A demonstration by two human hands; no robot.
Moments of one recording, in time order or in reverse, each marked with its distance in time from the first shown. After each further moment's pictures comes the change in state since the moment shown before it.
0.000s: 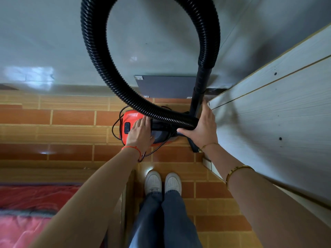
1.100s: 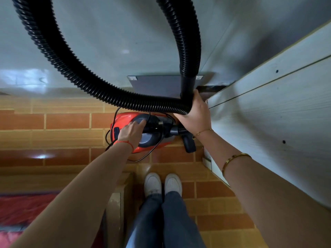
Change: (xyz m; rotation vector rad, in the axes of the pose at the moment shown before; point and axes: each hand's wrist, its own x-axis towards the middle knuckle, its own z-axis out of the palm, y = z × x) left_hand 0.029 -0.022 0.003 0.087 -0.167 -0.004; right_hand 0.044 -0.022 0.000 0.231 0.091 -0.097
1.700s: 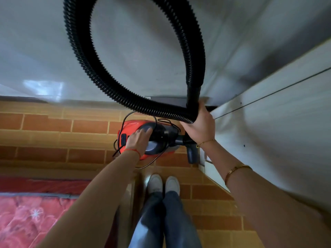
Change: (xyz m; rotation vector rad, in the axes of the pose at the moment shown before) left_hand -0.110 0.020 -0.106 -0.028 0.085 -0.021; right_hand -0.044 -0.123 -0.102 -0.063 0.043 -0.031
